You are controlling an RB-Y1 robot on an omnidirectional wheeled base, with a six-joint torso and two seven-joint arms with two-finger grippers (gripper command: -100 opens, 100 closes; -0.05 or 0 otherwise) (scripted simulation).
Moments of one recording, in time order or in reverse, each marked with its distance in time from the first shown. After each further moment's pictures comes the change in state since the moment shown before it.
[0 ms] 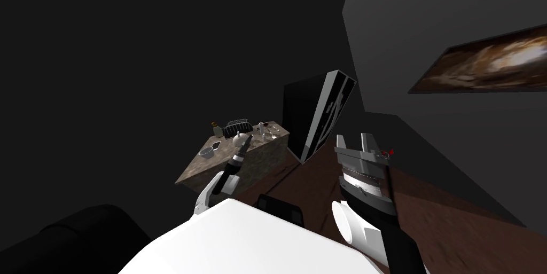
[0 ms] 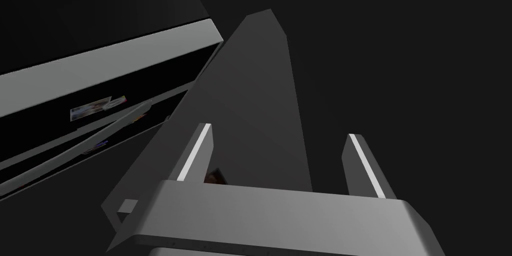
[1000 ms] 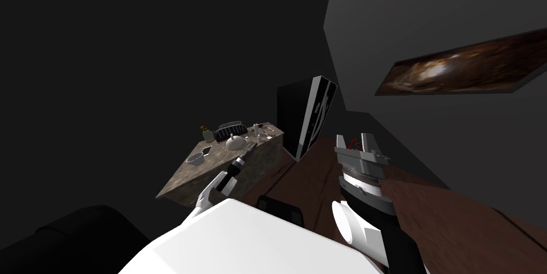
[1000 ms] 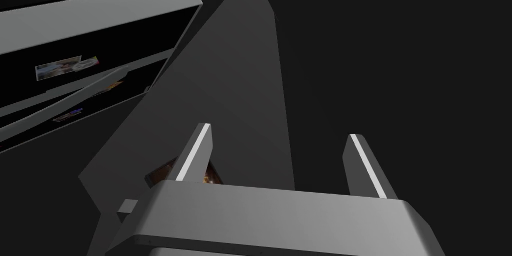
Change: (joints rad) left arm -0.057 0.113 -0.031 0.241 -0.167 0.043 -0.130; right arm 0.000 0.000 0.000 0.000 0.000 0.000 0.000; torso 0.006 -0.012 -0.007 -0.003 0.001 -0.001
